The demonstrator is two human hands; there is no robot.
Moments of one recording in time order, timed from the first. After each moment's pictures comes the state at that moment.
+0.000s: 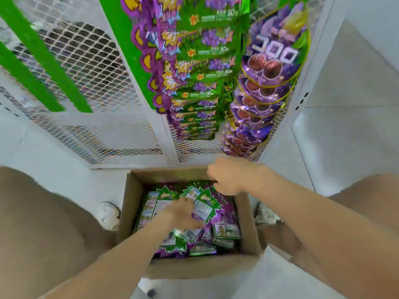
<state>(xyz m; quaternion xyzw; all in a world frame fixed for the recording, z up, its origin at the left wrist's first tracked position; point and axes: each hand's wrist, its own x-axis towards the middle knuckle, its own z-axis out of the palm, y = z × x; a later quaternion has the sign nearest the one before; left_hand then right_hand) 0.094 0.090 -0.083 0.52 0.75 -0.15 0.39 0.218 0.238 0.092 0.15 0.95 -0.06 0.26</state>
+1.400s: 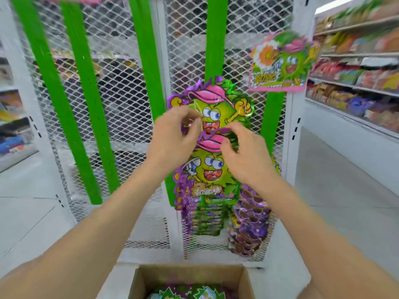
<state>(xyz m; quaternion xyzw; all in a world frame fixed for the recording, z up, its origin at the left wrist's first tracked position) 0.030 0.159 0.373 0.55 0.64 0.51 -0.16 0.190 0.257 0.352 0.26 0.85 -0.17 -0.43</state>
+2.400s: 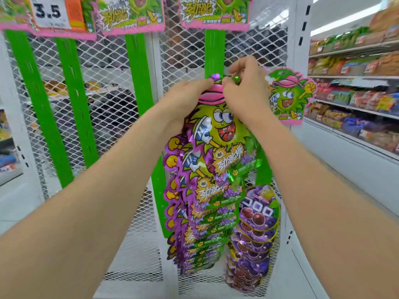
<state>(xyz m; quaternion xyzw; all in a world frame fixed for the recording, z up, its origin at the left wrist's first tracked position) 0.011 0.241 0.507 0.43 0.61 0.63 0.23 0.132 0.325 0.510 0.28 0.75 -0.21 -0.56</state>
